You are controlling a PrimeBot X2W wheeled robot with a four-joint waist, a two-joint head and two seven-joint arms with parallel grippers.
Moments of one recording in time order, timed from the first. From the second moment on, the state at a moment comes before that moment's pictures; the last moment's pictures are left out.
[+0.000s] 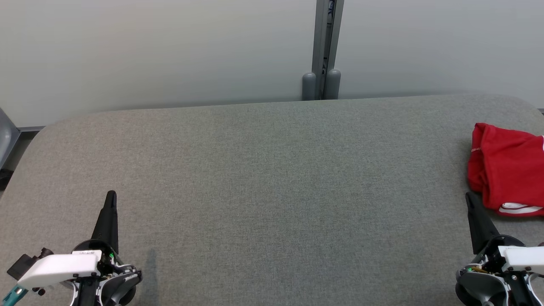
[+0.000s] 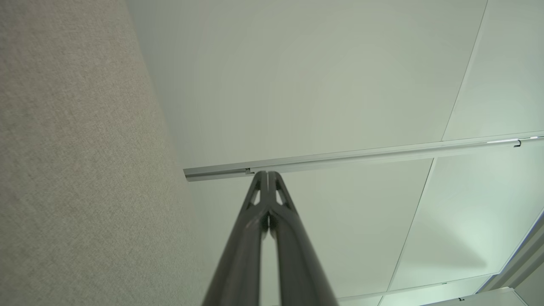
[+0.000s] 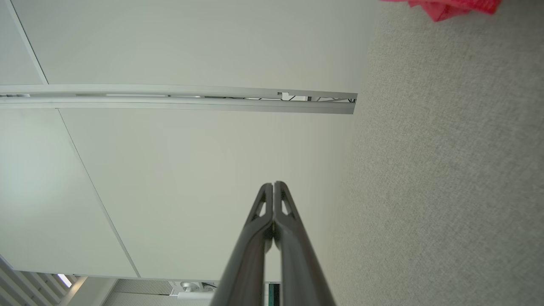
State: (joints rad) left arm -0.10 0.05 0.11 0.25 -1.62 -0.13 0.11; right arm -0.10 -0.05 -0.11 0.25 1.61 0.13 0.11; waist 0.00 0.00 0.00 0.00
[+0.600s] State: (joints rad) left arm -0.10 0.05 0.11 0.25 -1.62 -0.13 0.11; right arm -0.11 -0.05 -0.11 0.25 1.61 0.13 0.11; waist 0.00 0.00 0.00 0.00
